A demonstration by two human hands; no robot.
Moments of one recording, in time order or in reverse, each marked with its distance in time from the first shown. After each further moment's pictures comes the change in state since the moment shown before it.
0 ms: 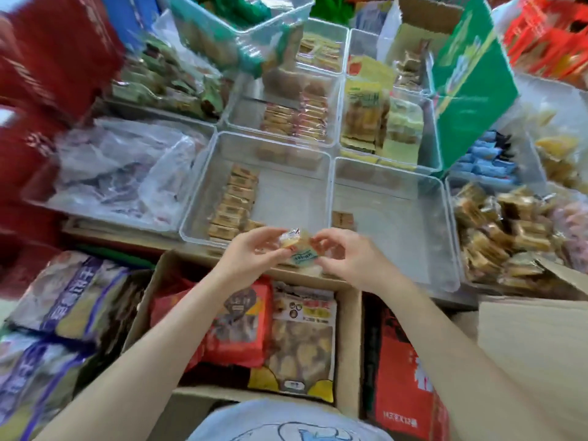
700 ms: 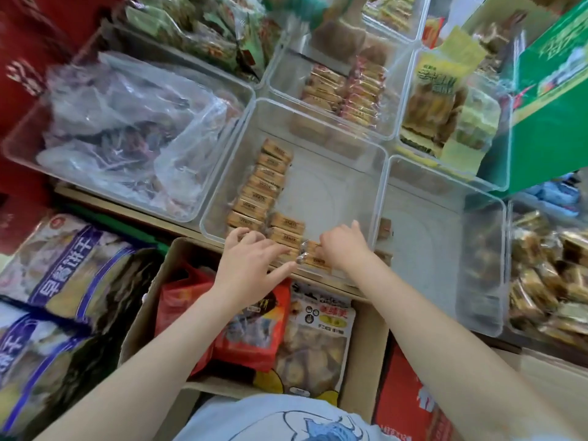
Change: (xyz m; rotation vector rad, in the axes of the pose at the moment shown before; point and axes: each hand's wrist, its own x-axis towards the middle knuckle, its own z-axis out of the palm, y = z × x) left_hand 0.030 -0.090 -0.025 0.822 0.056 0.091; right_hand 0.157 0.018 0.089 -1.112 -0.478 0.120
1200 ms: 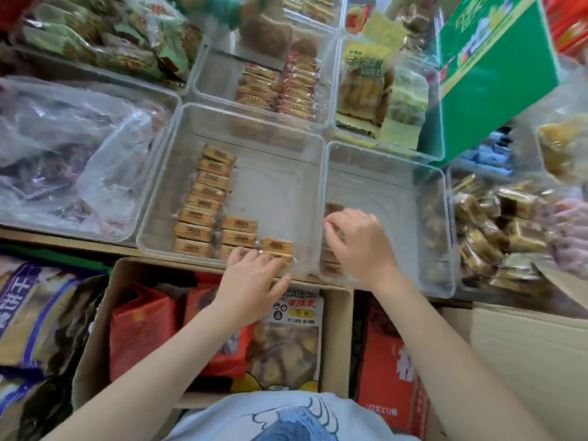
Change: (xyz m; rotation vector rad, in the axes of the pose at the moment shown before) left_hand 0.008 0.074 0.024 0.057 -0.152 0.161; right_hand -0.105 0.076 0.032 0.679 0.788 0.107
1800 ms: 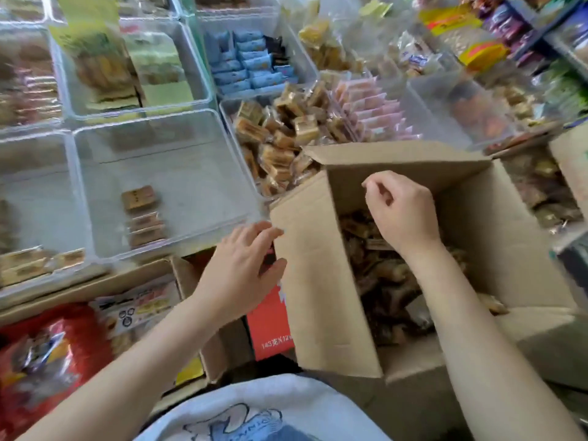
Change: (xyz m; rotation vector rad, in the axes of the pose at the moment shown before) left_hand -0.010 0.325 0.032 -0.156 -0.070 0.492; right_hand -0.312 0.227 -0.192 0.027 0.472 0.540
